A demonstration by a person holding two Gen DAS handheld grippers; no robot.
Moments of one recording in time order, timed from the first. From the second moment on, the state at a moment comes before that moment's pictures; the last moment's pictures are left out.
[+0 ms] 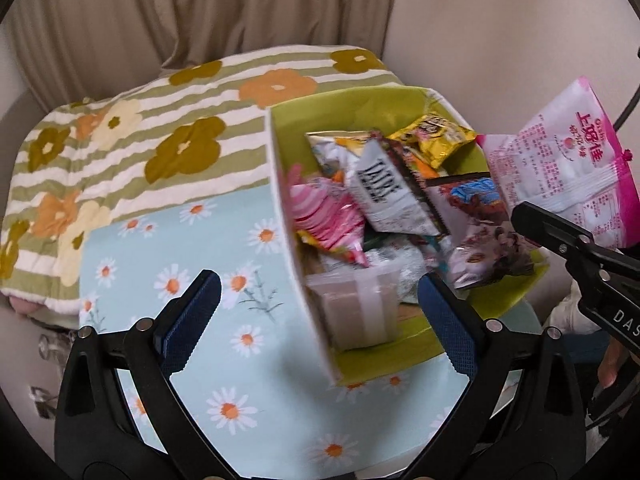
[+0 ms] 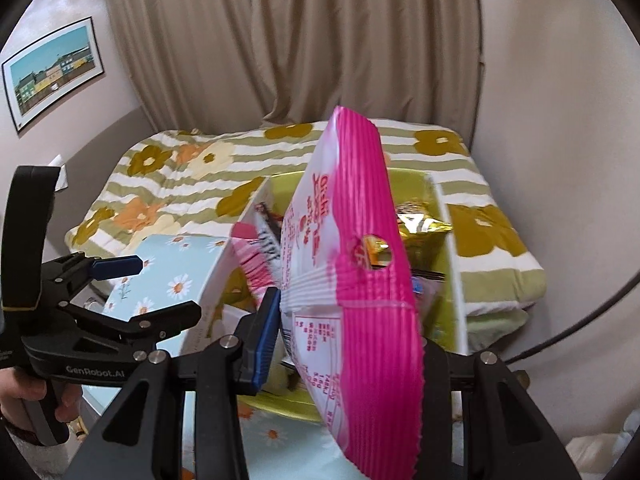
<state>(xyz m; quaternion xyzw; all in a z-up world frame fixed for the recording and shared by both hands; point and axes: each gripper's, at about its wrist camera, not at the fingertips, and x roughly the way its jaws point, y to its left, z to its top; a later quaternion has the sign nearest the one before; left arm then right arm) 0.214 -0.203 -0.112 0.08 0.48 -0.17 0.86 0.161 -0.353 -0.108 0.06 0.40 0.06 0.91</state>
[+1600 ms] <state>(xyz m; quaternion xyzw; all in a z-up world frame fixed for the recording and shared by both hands) -0.021 -0.042 0.038 0.04 0.23 -0.05 0.97 -0.029 -0.235 0.004 0.02 0.24 -0.05 0.97</state>
